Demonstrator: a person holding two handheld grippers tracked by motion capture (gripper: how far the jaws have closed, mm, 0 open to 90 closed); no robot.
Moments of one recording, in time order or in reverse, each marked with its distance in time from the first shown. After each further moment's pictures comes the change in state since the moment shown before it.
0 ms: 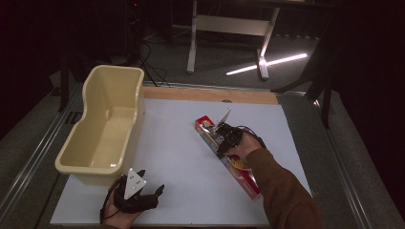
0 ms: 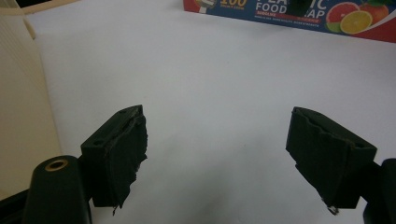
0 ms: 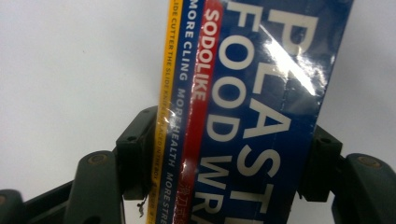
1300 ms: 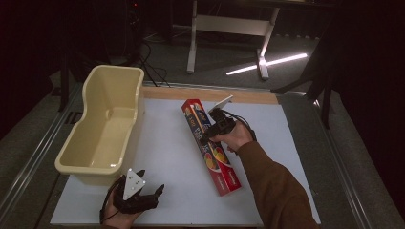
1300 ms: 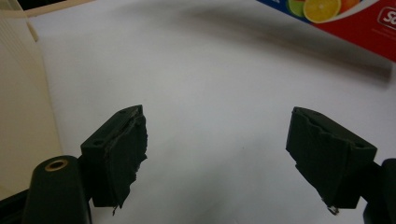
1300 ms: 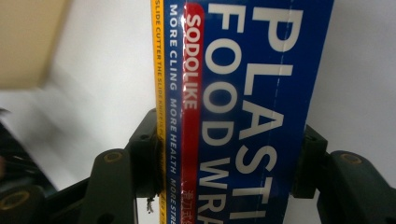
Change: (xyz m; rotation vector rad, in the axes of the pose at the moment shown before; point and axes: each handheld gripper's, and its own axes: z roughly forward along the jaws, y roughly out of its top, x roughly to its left) left arm -0.001 0.000 -0.002 -0.015 0.001 -0.010; right arm 0.012 0.031 -0.037 -0.189 0.319 0.247
